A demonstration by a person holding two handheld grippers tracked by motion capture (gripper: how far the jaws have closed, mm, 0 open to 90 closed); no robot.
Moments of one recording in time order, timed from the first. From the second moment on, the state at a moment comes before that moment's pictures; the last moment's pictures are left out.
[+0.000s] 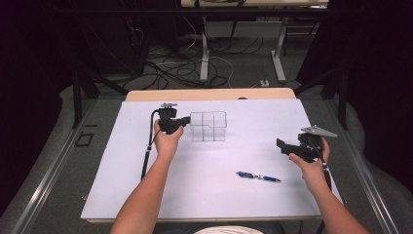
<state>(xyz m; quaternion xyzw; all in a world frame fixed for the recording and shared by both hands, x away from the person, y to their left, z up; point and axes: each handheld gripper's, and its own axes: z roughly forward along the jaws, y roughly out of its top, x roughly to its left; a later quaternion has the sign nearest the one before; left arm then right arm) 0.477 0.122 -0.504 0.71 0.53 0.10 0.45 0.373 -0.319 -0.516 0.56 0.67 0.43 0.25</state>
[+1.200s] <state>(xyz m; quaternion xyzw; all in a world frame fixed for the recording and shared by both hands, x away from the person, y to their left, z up) 0.465 0.129 -0.488 0.71 0.50 0.12 0.48 0.373 -0.320 -0.515 0.55 0.67 0.43 0.25</state>
